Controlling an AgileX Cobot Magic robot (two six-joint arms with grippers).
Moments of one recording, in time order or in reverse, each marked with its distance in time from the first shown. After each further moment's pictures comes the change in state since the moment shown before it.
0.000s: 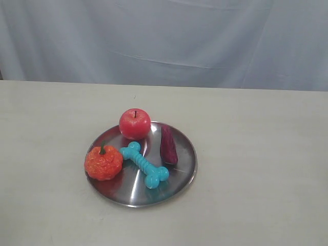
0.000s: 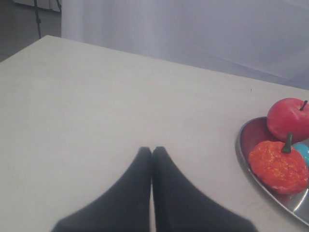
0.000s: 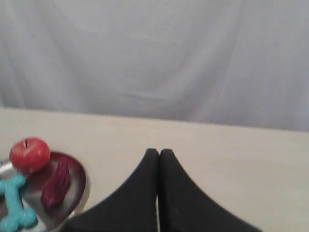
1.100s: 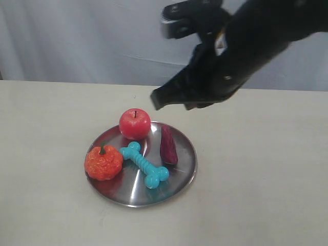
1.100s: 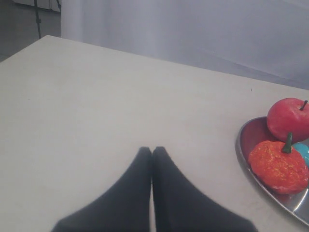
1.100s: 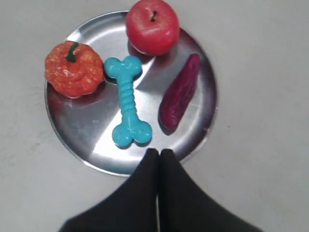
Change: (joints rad) left arm 0.000 0.000 0.000 0.000 0.000 0.000; right arm 0.644 1.174 -0.857 -0.245 0.476 0.250
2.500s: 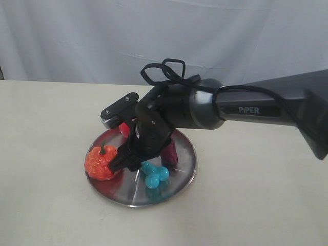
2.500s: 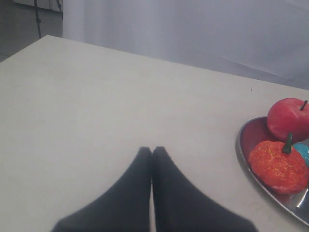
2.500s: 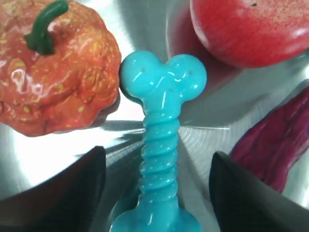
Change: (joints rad) left arm 0.000 0.000 0.000 0.000 0.000 0.000; right arm 0.059 0.550 -0.104 -0.098 -0.317 -0.025
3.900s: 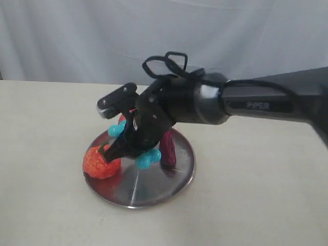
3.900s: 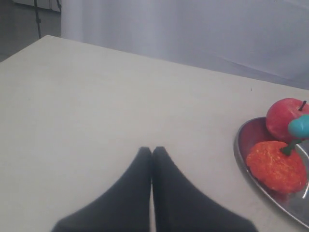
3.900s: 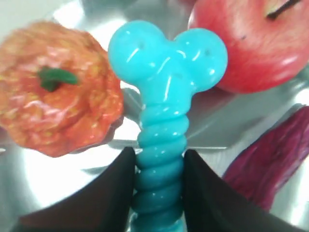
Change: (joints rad) left arm 0.000 0.000 0.000 0.000 0.000 0.000; right arm 0.003 -0.028 0.000 0.005 -0.050 0.013
